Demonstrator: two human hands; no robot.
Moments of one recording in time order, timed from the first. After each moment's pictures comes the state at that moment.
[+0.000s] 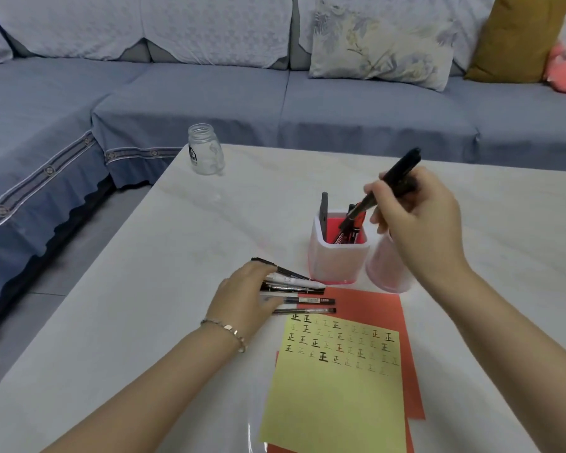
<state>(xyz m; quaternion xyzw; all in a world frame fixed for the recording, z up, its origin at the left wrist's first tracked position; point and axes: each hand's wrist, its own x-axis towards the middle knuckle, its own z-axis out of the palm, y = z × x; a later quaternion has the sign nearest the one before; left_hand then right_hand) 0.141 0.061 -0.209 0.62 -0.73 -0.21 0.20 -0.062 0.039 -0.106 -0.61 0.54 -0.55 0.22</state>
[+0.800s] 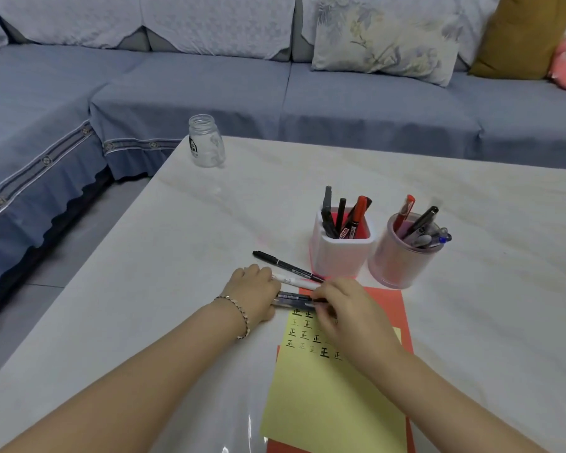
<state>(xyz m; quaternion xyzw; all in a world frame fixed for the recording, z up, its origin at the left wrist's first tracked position) 0.137 0.039 -0.225 0.54 -0.83 -0.02 -0.16 -0.034 0.086 -0.215 -0.80 0.54 -0.23 0.08</state>
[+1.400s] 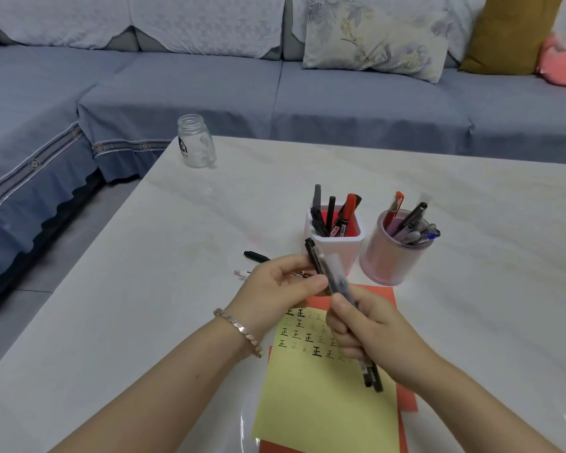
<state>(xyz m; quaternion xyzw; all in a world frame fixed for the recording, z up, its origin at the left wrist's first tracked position) 0.100 0.083 -0.158 0.43 -0.50 -0.63 0.40 -0.052 0.109 -0.173 -0.51 0.44 -0.35 0.65</state>
